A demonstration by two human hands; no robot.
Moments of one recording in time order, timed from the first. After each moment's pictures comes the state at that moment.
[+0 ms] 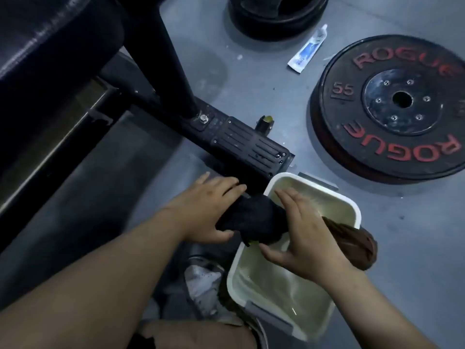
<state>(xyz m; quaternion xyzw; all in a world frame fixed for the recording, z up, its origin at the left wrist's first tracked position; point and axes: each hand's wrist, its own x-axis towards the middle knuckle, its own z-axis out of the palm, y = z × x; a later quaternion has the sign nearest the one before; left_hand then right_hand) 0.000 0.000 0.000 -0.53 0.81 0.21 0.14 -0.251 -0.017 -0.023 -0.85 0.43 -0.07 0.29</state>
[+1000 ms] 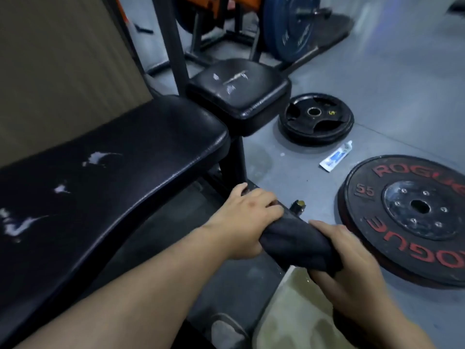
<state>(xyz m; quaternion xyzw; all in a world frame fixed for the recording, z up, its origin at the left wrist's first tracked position) -0.008 -0.010 0.164 -0.61 0.79 0.04 -0.01 -0.237 -0.047 0.121 -0.85 0.36 -0.27 0.28</state>
